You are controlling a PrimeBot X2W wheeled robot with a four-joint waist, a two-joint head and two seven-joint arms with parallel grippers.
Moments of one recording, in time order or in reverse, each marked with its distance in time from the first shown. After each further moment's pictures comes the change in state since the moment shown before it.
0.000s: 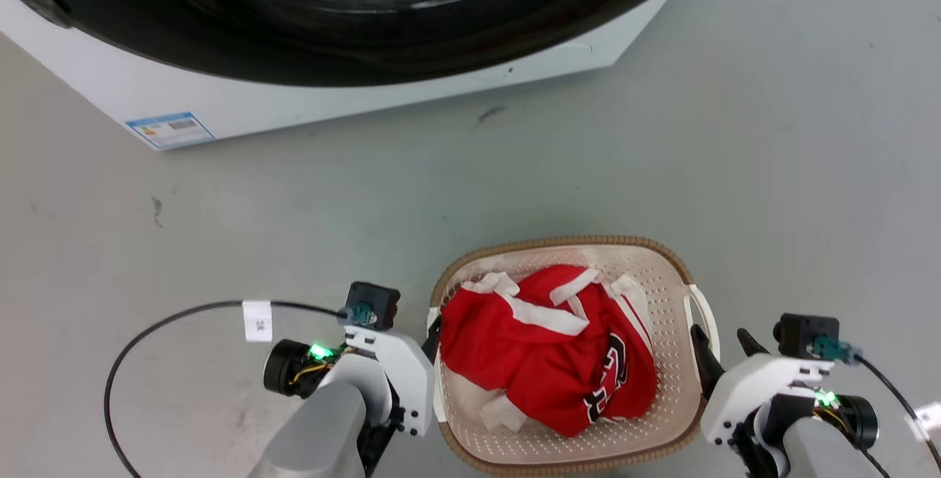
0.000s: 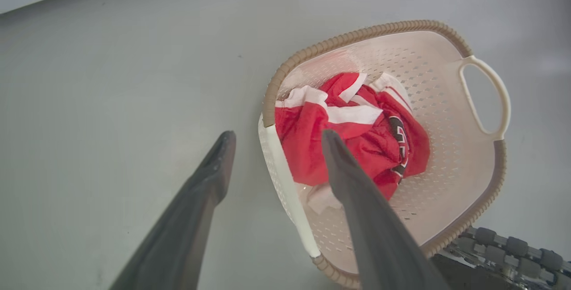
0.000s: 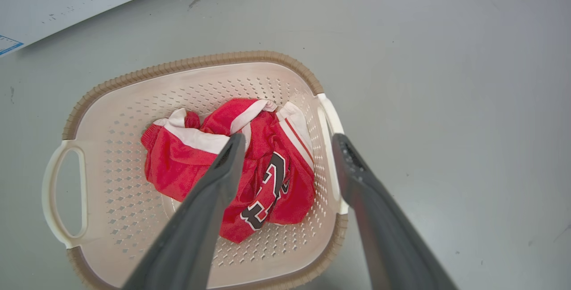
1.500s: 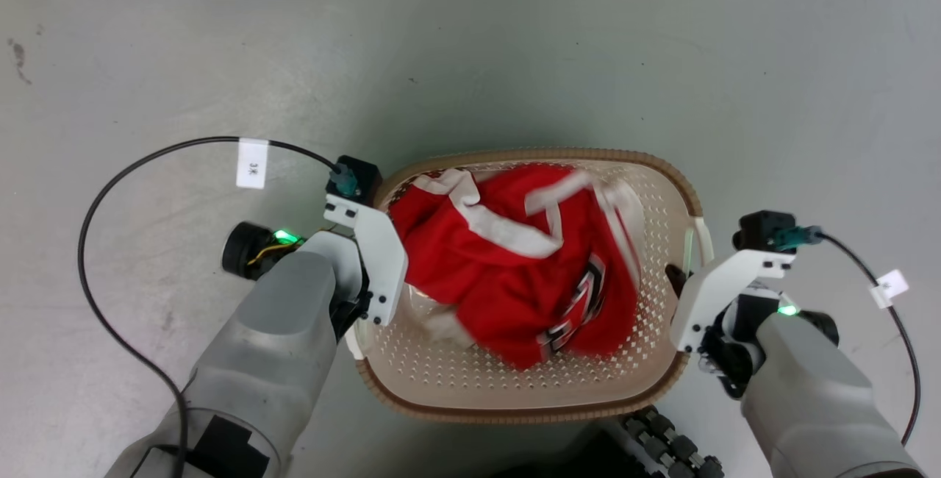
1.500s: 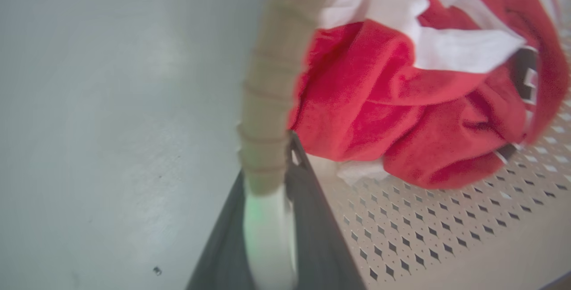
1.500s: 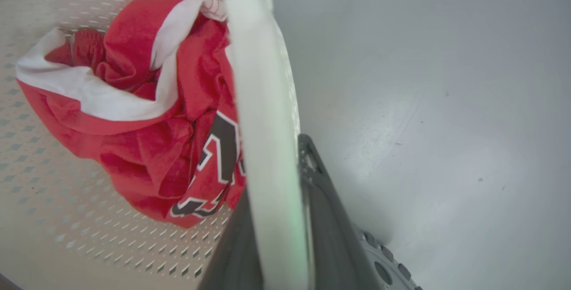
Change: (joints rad) left arm -0.384 0.008 -0.123 0.295 -0.049 -0.017 0.279; right arm -0.413 -0.008 0.154 0.424 0.201 -0.002 0.147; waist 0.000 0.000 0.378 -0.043
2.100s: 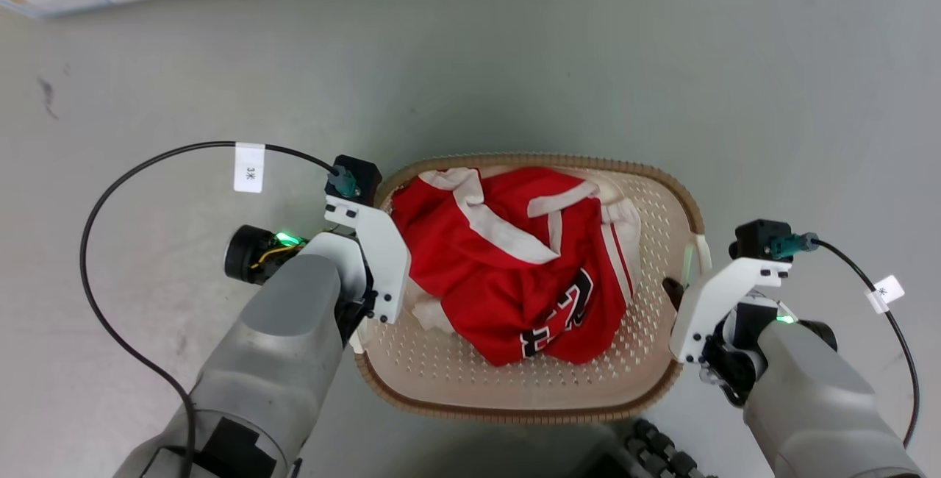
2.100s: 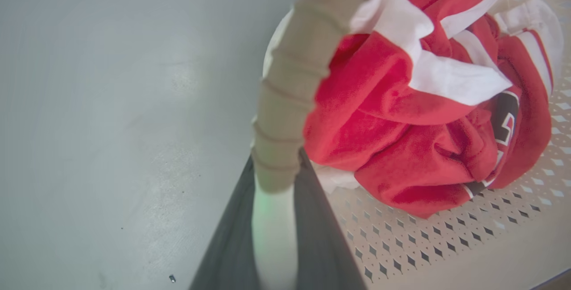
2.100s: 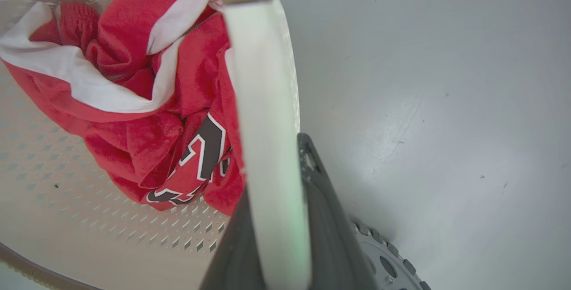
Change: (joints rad) left arm -0.009 0.007 -0.009 0.014 -0.040 0.000 -0.061; right arm 0.012 0.002 0.093 0.003 0.097 0.002 0.024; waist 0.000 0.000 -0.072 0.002
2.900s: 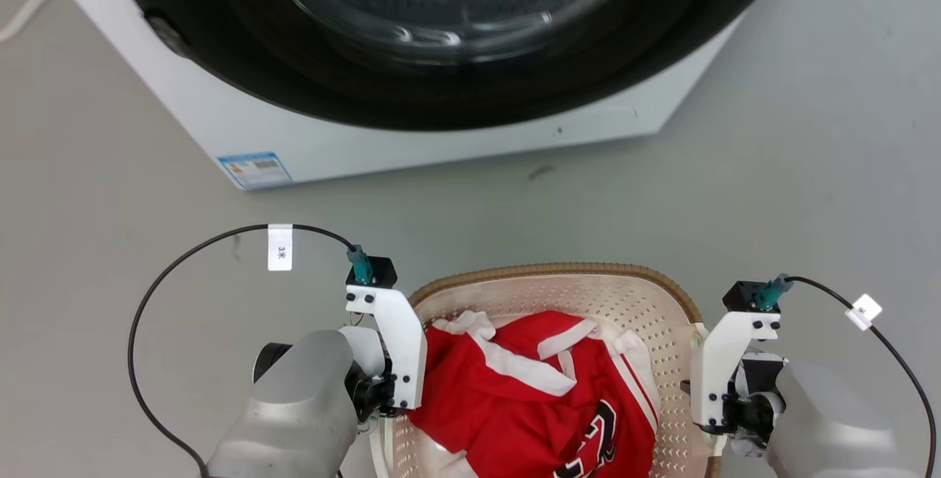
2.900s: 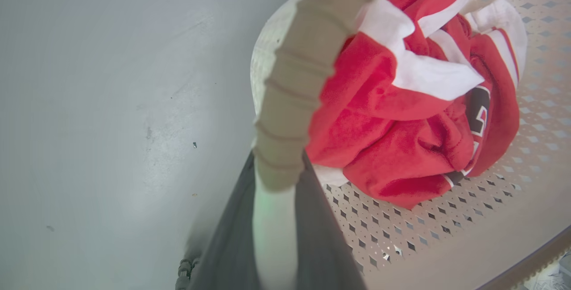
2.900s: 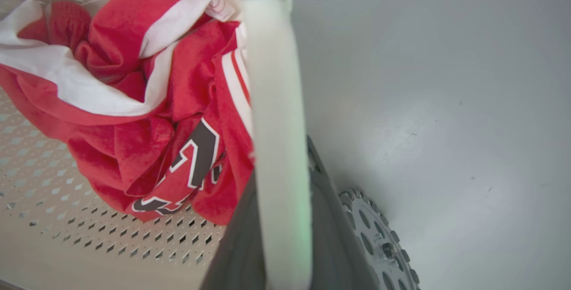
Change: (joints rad) left arm 0.170 -0.001 -0.114 -0.095 -0.331 0.005 0.362; right arm 0.097 -0.067 0.133 -0.031 0.045 0.000 0.357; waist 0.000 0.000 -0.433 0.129
